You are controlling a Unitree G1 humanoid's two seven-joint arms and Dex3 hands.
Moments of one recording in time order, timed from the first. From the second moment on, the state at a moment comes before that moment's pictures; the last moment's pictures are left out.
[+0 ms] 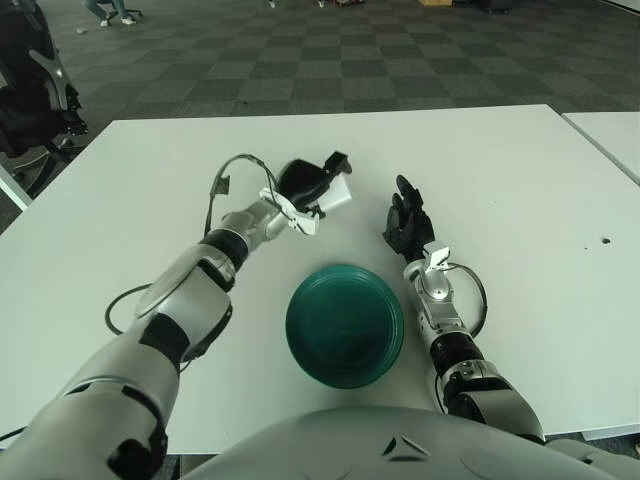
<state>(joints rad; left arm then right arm) -0.82 0.32 -0.65 0.94 0.80 -0.59 0.60 -0.26 0.12 -0.04 0.76 -0.01 -0.51 -0.01</state>
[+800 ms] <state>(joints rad) -0.51 0.56 -0.43 0.15 0.70 -0.71 0.37 -0.26 0.12 -0.04 0.76 -0.01 -0.50 -0.02</state>
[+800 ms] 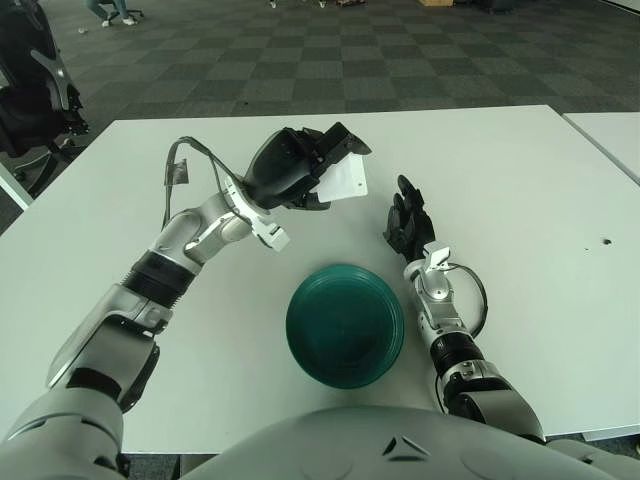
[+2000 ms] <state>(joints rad) -0.38 0.66 -0.47 -0.01 0.37 -0.84 -0.34 -0.25 0.10 -0.01 0.75 -0.05 -0.50 -0.03</state>
